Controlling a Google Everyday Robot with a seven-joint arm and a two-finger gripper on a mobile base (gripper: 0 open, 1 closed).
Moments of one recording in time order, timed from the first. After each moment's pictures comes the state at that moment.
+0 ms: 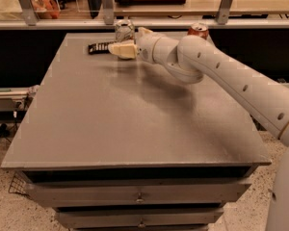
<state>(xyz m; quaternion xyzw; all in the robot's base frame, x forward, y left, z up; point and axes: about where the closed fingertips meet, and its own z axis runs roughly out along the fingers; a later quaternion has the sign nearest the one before) 0.787 0.052 0.887 -0.32 0.66 0.26 0.63</state>
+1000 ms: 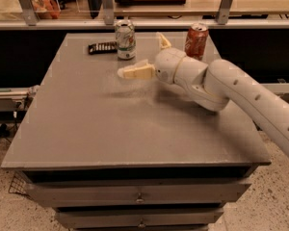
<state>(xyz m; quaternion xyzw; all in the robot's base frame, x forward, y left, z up) 0.685 0.014 0.904 -0.36 0.58 0.28 0.67</state>
